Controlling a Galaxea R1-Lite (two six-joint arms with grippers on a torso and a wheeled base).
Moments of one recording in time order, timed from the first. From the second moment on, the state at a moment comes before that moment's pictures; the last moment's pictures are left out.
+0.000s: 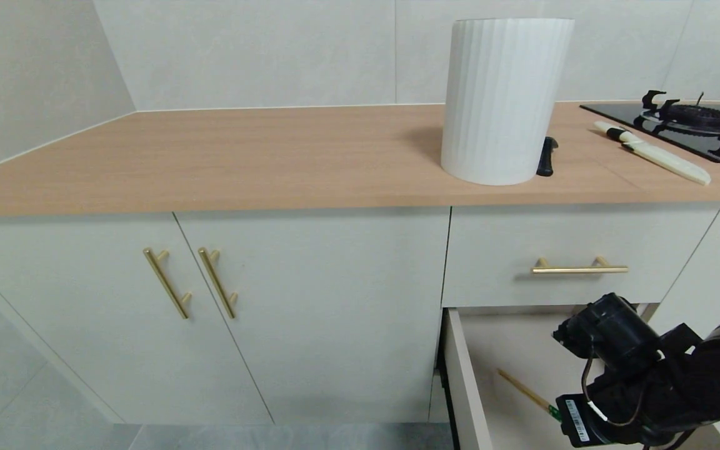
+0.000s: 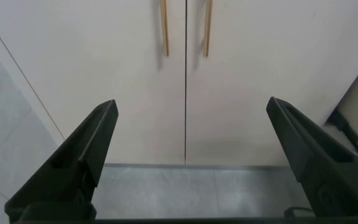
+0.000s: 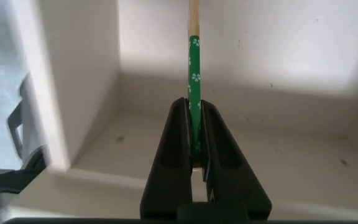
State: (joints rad) left arm 0.01 0.00 0.00 0.00 0.02 0.00; right arm 0.49 1.76 -0.68 0.12 -0.05 0.39
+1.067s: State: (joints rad) left arm 0.01 0.00 0.00 0.00 0.02 0.00; right arm 0.49 1.98 -0.53 -0.54 -0.26 0.43
